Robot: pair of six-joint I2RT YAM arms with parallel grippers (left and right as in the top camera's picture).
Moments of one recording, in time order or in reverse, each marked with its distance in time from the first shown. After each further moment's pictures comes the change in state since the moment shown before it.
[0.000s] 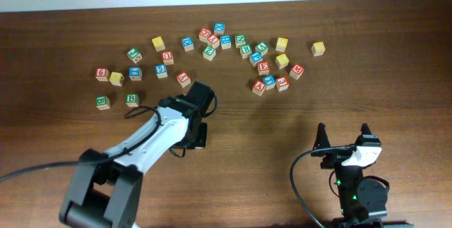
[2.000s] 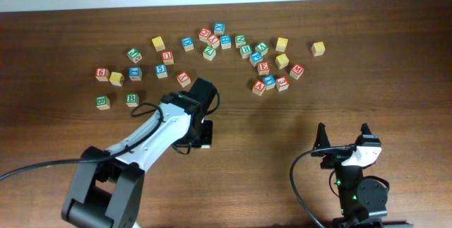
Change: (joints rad) left arm -0.004 0.013 0.056 -0.024 0.117 -0.008; right arm 0.000 0.000 0.000 0.000 0.000 0.000
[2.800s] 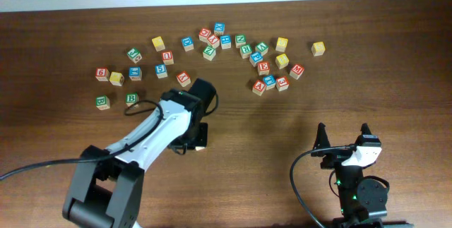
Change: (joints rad) left arm 0.002 0.007 0.055 -0.136 -0.071 0.000; right arm 0.000 0.000 0.000 0.000 0.000 0.000
